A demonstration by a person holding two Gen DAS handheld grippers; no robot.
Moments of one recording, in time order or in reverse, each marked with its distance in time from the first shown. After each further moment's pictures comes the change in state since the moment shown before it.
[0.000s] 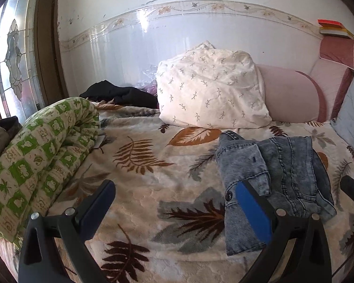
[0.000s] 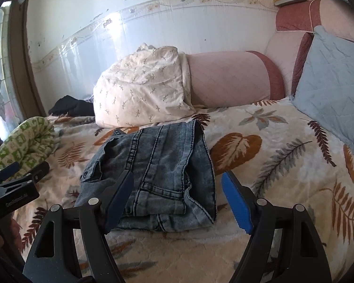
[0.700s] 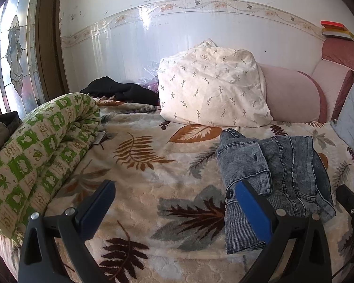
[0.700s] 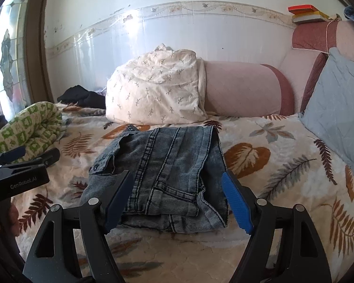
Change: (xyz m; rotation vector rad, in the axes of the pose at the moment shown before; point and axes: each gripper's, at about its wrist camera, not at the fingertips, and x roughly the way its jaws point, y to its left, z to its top) left arm 0.003 0.002 -0.001 -0.010 0.014 -0.008; right arm -0.005 0.026 -0.005 -0.122 -0.030 0.012
